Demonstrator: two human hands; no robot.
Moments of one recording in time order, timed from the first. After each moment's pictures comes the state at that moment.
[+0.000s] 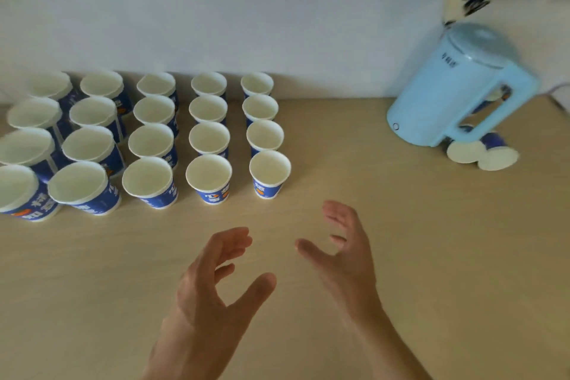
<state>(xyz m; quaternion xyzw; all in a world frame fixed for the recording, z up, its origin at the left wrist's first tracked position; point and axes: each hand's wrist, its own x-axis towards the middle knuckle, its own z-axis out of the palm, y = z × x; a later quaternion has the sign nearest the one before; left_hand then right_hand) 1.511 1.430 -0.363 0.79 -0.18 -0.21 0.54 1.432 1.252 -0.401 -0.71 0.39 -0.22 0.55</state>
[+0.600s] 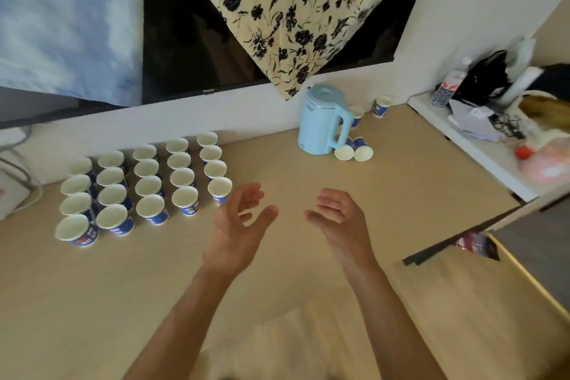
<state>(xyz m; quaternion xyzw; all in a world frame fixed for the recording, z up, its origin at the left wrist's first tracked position) 1.391 1.390 -0.157 0.75 -0.28 -0.21 0.56 1.257 1.259 -0.179 -0.59 0.42 -0.29 0.62</state>
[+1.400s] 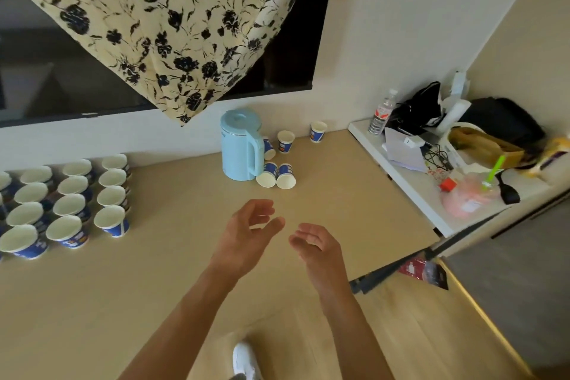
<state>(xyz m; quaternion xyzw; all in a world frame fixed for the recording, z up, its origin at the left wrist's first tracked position) 1.239 1.151 -0.162 0.73 -0.29 -0.28 0.55 1.103 1.071 -0.177 -0.57 0.46 -0.24 0.63</state>
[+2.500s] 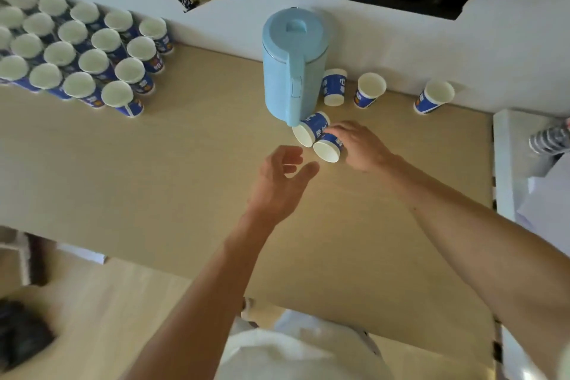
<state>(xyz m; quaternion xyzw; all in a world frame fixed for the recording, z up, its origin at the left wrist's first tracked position) 1.267 0.922 -0.242 0.81 0.04 -0.22 0.55 1.325 0.686 -0.345 -0.98 -0.07 0.16 0.13</state>
